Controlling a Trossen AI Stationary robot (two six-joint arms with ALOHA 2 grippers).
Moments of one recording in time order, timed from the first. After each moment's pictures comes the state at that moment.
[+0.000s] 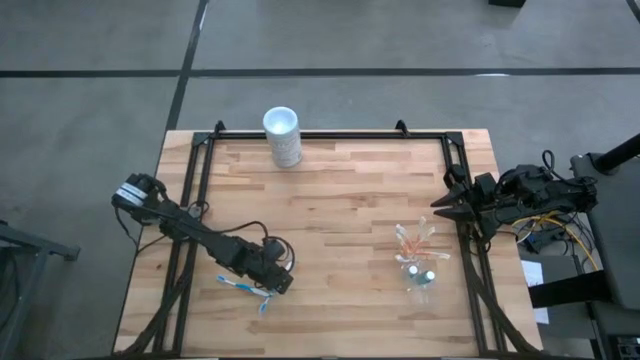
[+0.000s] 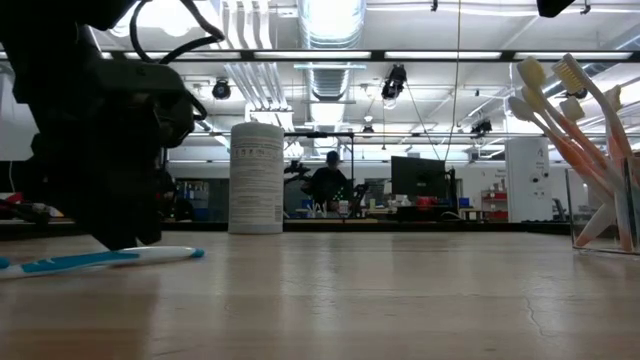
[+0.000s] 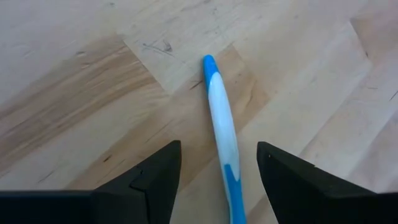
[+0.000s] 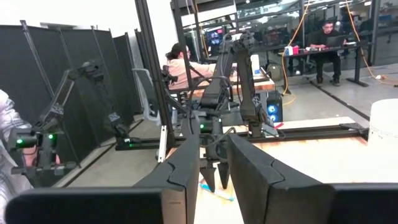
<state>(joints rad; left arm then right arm) -0.48 1.60 0.78 -0.27 -0.22 -1.36 0.19 0.32 0.61 -0.23 -0.03 0.20</state>
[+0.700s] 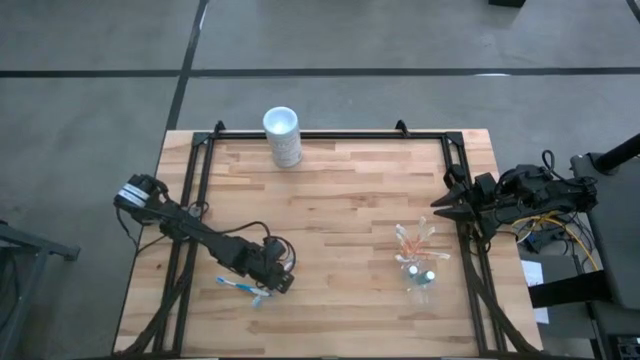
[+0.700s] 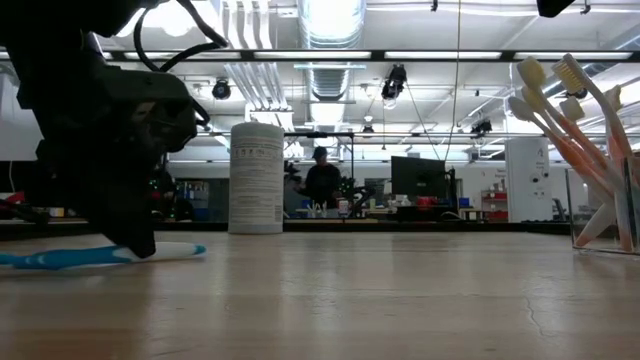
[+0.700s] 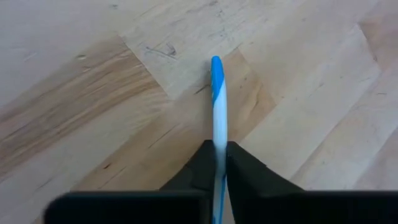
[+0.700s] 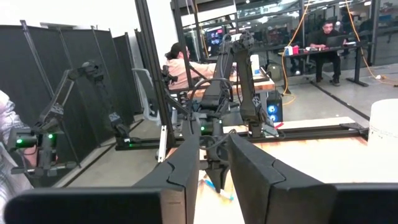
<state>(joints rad) -0.48 1.61 0.79 -0.27 -0.22 -1.36 0.19 0.32 0.61 -0.23 -0.03 0.20</state>
